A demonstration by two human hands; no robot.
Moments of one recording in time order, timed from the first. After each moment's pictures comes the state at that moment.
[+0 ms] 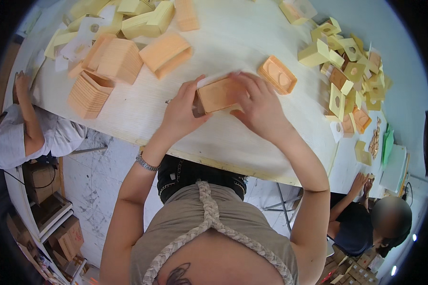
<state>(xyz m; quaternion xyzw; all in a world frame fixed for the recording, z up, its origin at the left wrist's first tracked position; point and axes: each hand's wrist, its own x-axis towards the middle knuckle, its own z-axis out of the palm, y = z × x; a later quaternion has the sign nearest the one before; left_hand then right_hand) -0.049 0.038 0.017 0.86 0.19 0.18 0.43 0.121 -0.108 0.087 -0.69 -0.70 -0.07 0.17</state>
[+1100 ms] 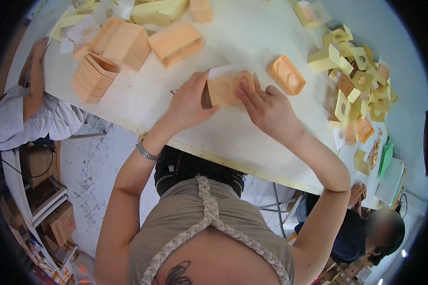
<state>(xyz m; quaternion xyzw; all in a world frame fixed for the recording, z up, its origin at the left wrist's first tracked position) -0.044 0.038 0.016 0.87 0.18 0.19 0.41 0.128 -0.119 0.086 -0.60 -0.78 -0.17 -0.03</state>
